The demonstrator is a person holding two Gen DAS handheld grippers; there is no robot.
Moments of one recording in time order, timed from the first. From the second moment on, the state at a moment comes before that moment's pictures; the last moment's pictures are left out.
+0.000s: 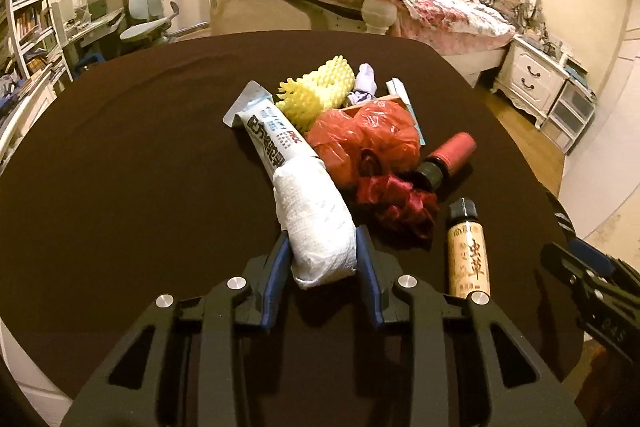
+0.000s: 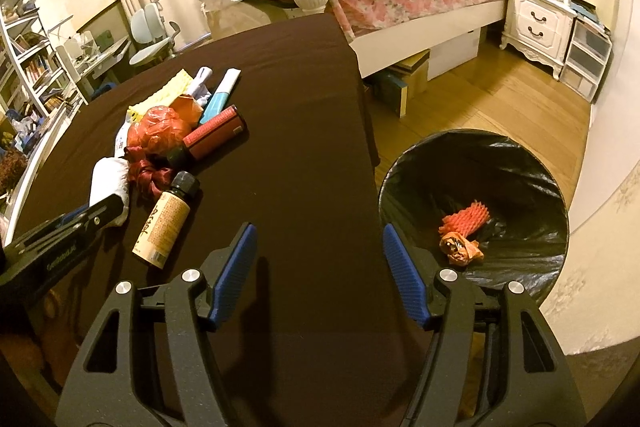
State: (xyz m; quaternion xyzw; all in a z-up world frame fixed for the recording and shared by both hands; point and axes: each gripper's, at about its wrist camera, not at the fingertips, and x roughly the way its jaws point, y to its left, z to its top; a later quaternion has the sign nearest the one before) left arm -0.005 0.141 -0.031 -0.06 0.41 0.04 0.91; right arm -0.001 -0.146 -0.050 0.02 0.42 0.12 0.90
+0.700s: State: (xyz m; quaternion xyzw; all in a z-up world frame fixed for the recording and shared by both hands) left arm -0.034 0.192 -0.020 -0.07 0.39 0.08 0.92; right arm -0.006 -0.073 -0.030 -0.01 0.41 0.18 0.90
